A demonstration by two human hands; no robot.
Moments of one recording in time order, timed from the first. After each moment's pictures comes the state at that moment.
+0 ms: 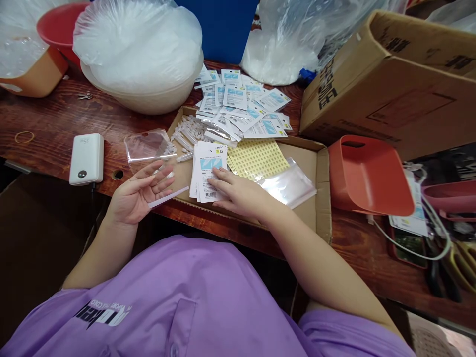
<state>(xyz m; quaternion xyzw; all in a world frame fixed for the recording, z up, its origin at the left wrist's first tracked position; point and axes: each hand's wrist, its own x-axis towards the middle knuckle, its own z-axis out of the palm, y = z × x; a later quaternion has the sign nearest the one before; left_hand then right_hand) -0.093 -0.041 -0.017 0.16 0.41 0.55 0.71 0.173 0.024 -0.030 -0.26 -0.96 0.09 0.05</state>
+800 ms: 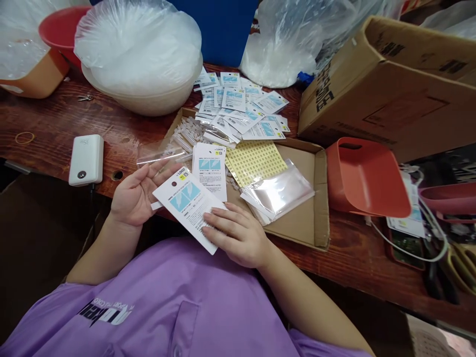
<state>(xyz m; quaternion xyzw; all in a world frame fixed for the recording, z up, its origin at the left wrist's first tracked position) -0.077 -0.035 0.000 0.13 0.37 0.54 0.75 0.177 -0.049 -0.026 -0.17 -0.92 0.04 0.36</state>
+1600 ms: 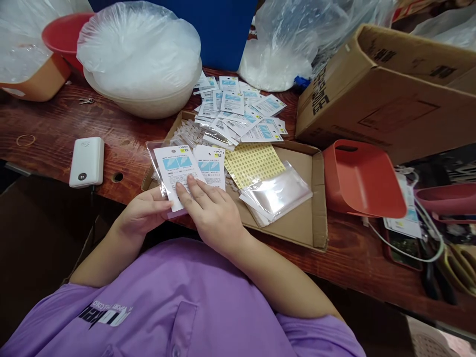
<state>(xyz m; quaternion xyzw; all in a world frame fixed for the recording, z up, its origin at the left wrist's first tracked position) -0.064 -0.053 -0.013 0.26 0.26 0.46 0.81 0.117 -0.038 -0.001 -0.32 -0.91 -0.09 0.24</state>
